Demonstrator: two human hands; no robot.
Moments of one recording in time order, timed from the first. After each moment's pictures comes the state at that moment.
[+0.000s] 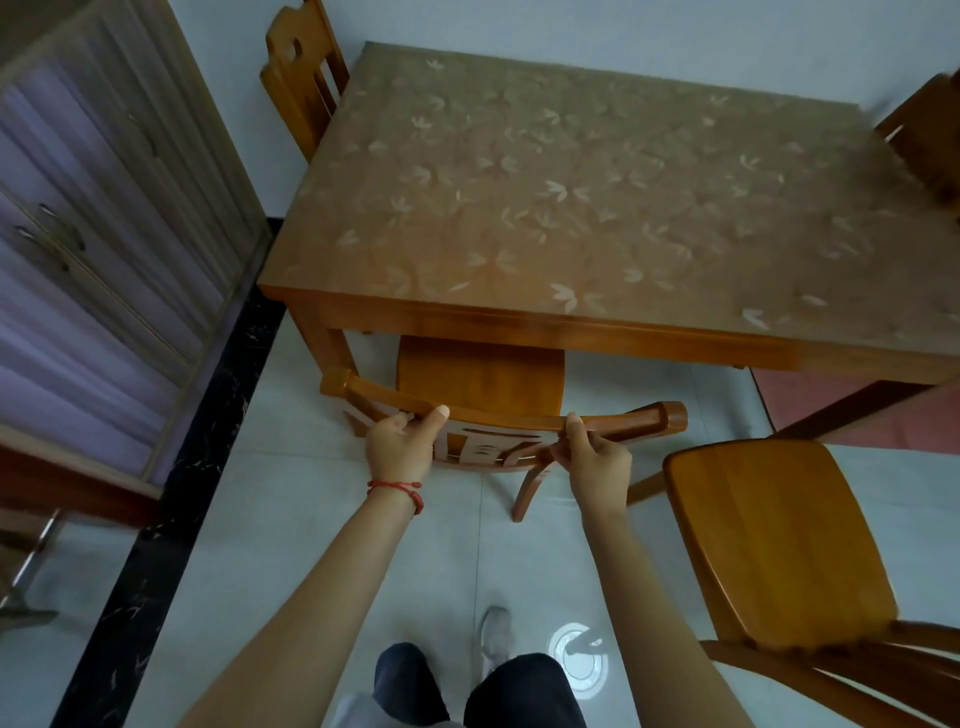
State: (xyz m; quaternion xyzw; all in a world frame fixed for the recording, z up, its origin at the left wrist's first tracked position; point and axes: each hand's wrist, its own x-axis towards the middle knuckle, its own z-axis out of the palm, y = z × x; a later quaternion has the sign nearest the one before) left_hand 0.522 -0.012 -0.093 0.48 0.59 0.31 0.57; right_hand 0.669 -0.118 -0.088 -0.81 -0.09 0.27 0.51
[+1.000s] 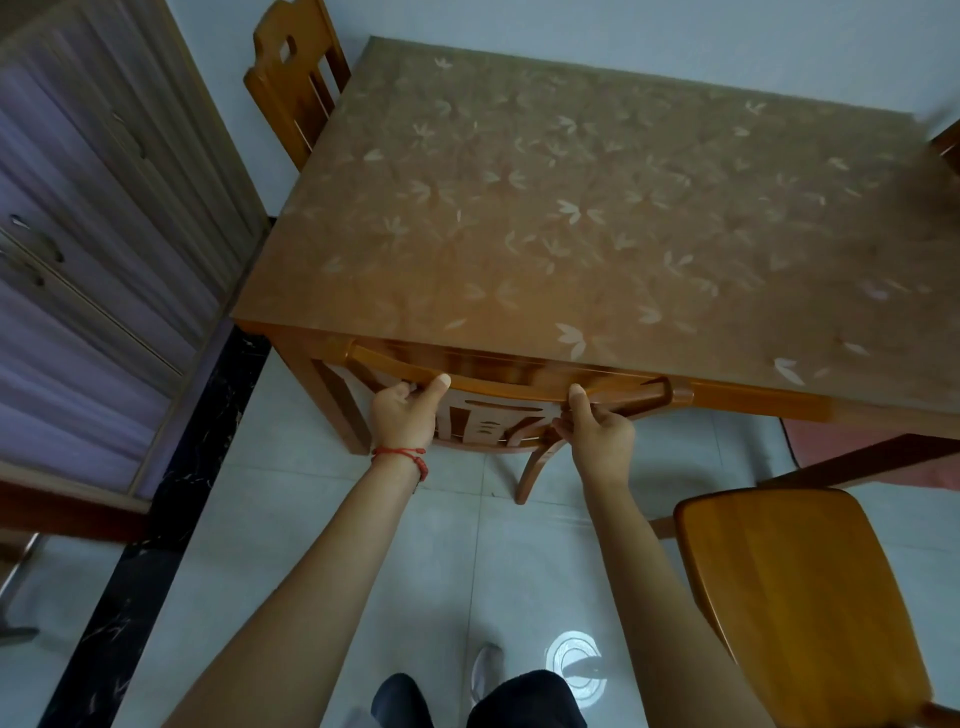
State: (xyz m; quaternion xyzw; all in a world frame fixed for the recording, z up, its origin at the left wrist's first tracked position) left_hand 0.605 0.089 -0.095 0.45 0.58 0.36 0.58; right_hand 0.754 -0.014 -0.093 -0.79 -0.11 0.29 0.53
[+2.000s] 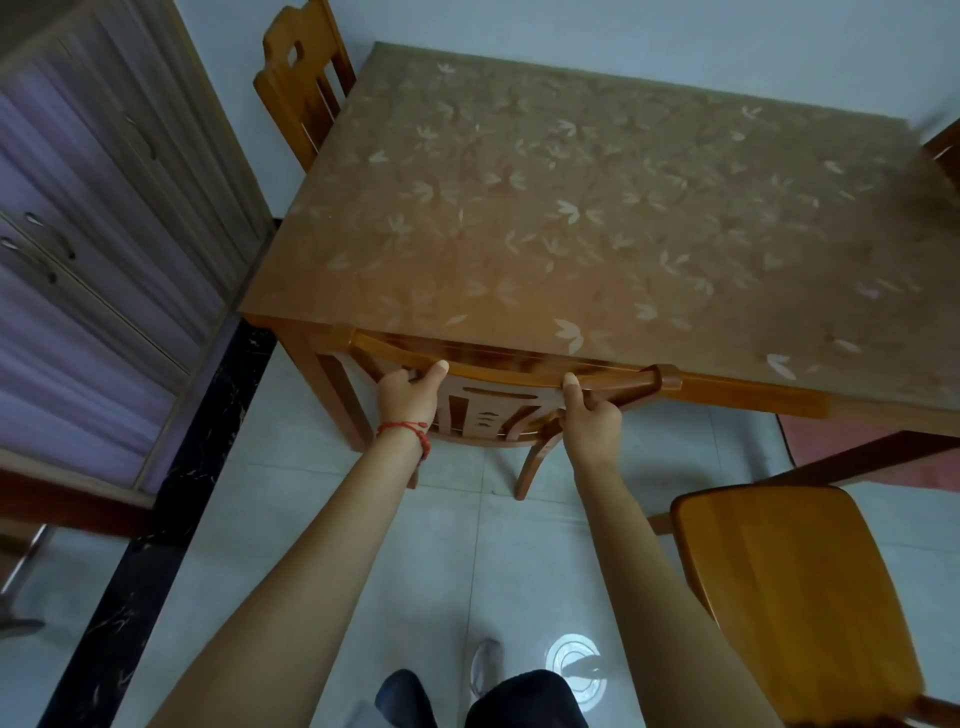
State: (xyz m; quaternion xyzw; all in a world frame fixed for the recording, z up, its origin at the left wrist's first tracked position) left_hand 0.606 0.093 -0.086 0.47 0.62 0.30 0.56; right_hand 0.746 -0.013 -0.083 -0.81 -0.13 0.28 0.50
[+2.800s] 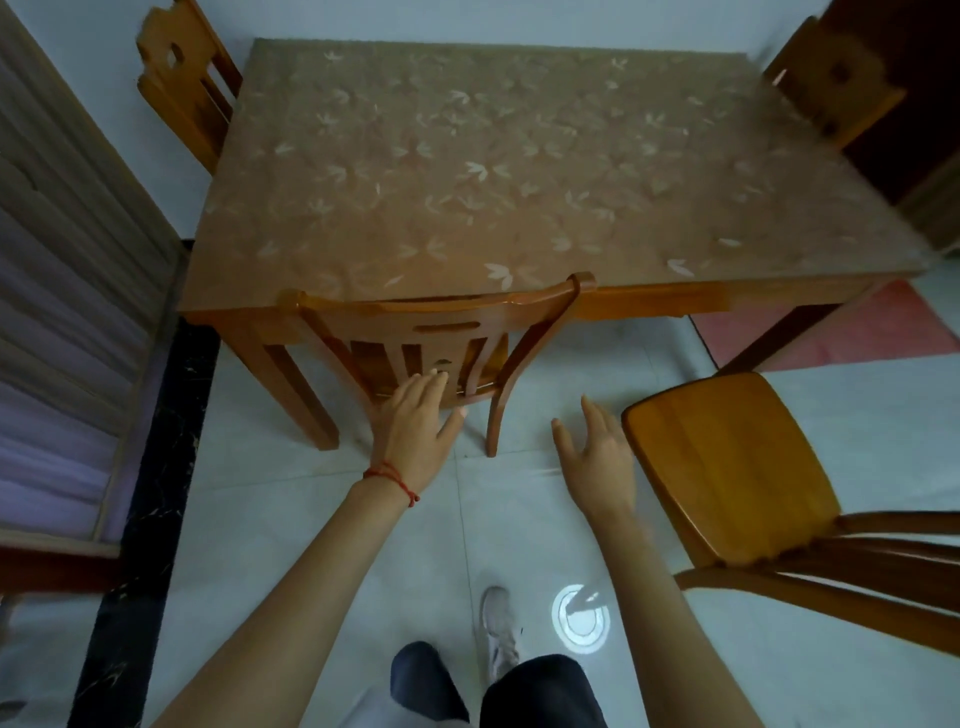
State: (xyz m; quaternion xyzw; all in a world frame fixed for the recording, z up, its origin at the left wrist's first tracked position) left_hand 0.554 -0.023 -0.078 0.88 0.36 0.12 0.29; right_hand 0.679 -0.171 -0.081 -0.92 -0.26 0.14 0.26
